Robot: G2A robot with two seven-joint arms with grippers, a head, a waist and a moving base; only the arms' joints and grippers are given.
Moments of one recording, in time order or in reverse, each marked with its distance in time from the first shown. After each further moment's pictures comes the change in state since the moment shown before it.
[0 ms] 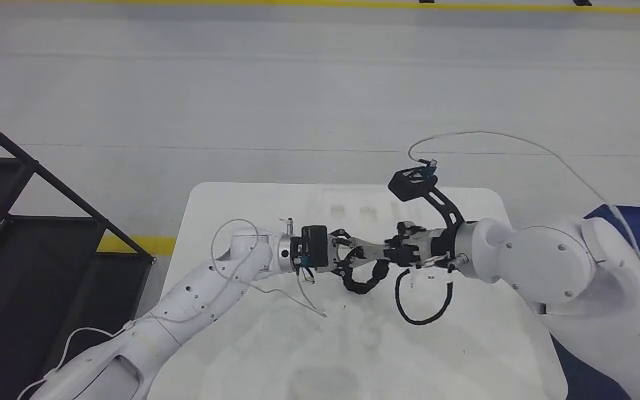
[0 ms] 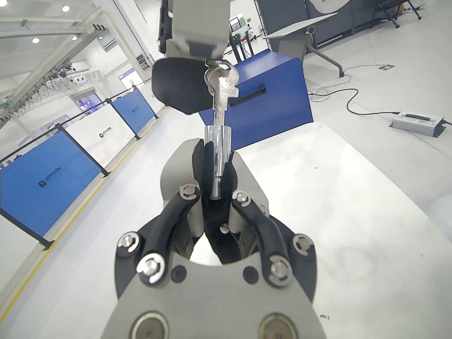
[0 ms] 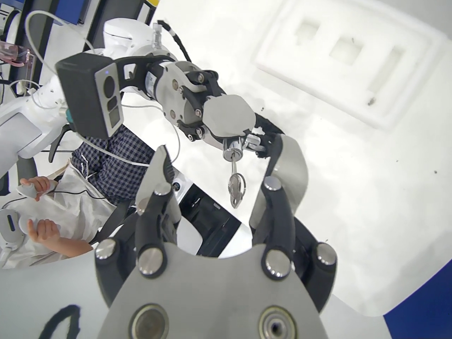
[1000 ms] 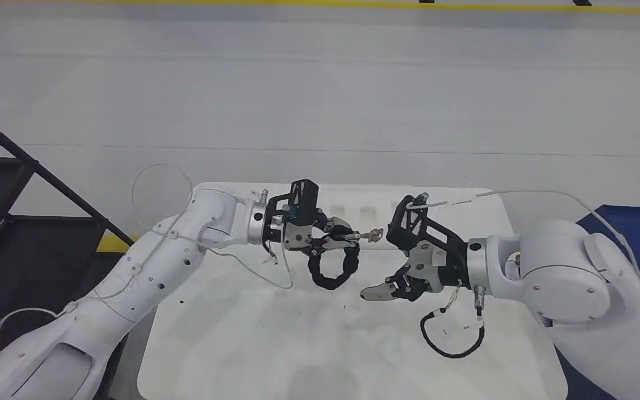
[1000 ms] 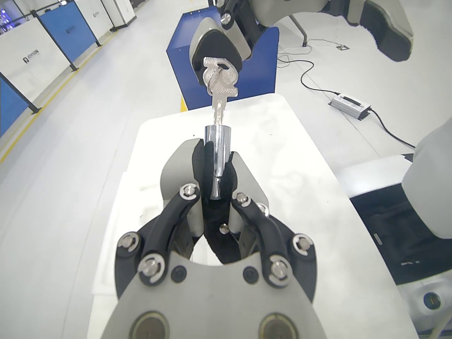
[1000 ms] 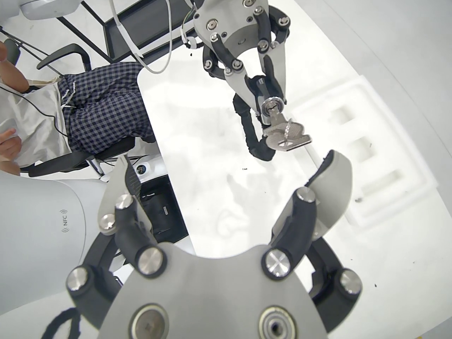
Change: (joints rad) left arm -0.174 0.199 0.004 -0.192 -0.694 -0.335 -0.783; right arm -0.181 0.031 0.098 0.021 0.020 -0.687 -0.105
